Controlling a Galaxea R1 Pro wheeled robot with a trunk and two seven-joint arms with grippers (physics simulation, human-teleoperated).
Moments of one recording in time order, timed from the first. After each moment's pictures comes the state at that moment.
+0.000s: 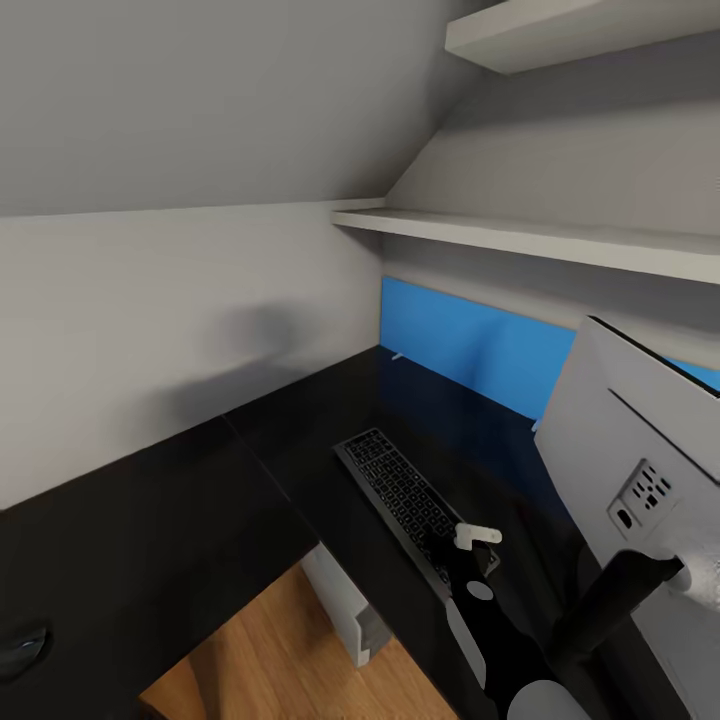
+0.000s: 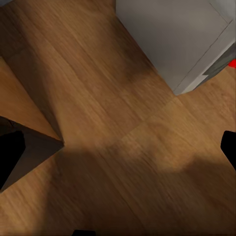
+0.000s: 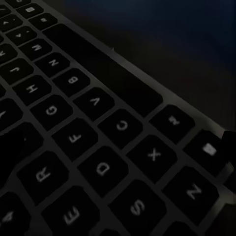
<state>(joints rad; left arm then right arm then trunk) -0.19 -0.09 -0.03 -0.28 0.05 -0.39 0.11 -0.51 0.13 0.01 -0.66 -0.04 -0.06 -0.25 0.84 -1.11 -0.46</state>
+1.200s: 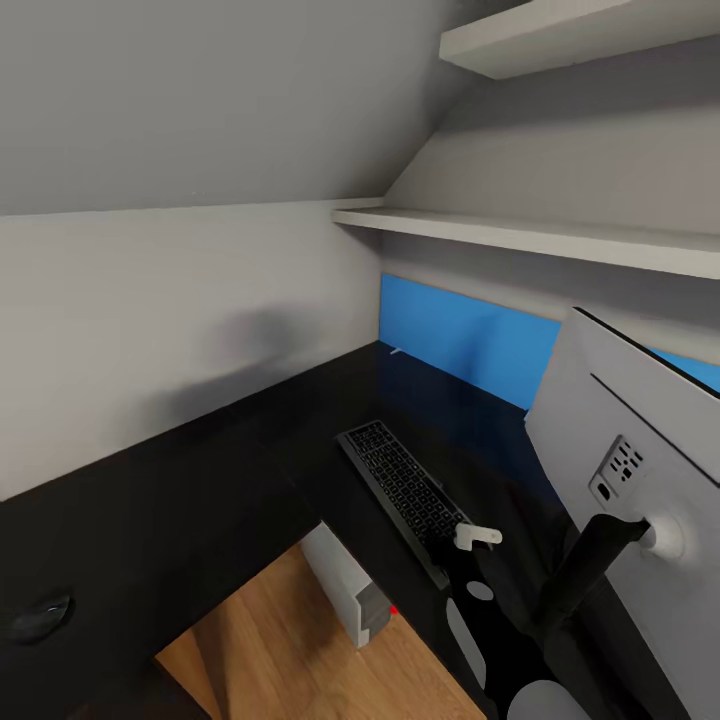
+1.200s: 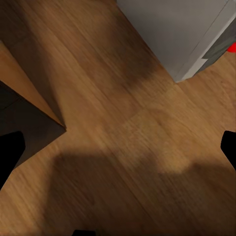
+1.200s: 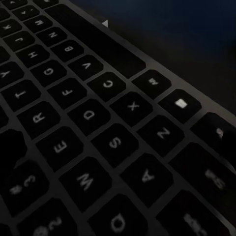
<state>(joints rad) -0.19 -0.09 -0.03 -0.28 0.05 -0.39 0.11 -0.51 0.13 0.01 -0.66 -0.04 -0.06 -0.25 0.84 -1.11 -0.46</state>
